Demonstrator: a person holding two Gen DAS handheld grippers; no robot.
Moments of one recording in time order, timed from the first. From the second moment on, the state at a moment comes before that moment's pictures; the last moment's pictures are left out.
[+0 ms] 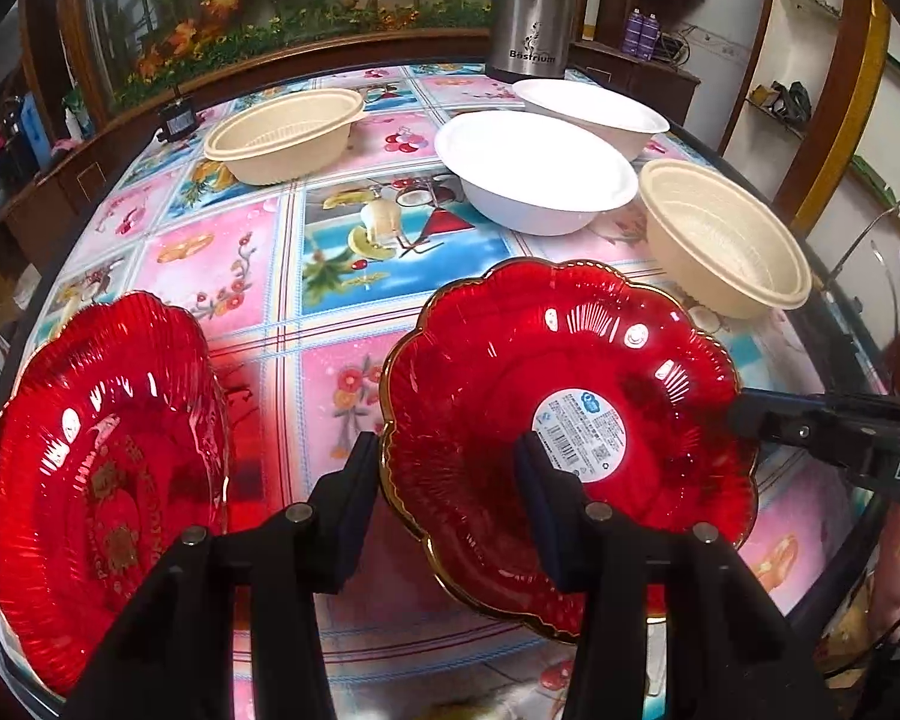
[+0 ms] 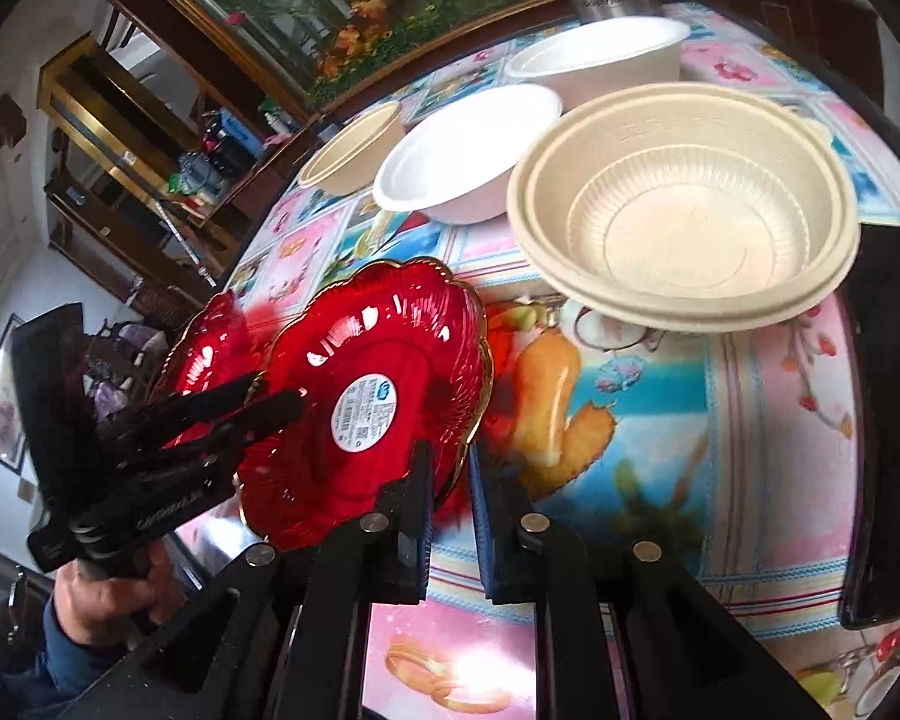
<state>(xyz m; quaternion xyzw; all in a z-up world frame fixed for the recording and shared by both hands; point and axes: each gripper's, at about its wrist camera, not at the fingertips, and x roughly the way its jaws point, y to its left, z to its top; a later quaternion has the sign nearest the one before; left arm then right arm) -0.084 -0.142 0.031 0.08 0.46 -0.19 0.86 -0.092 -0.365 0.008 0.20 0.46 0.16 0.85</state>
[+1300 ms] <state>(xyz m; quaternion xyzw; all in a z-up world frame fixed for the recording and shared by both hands) -0.103 -0.006 0.086 -0.03 0.40 -0.09 0.91 -0.070 -0.258 0.077 0.11 0.41 0.24 0.87</state>
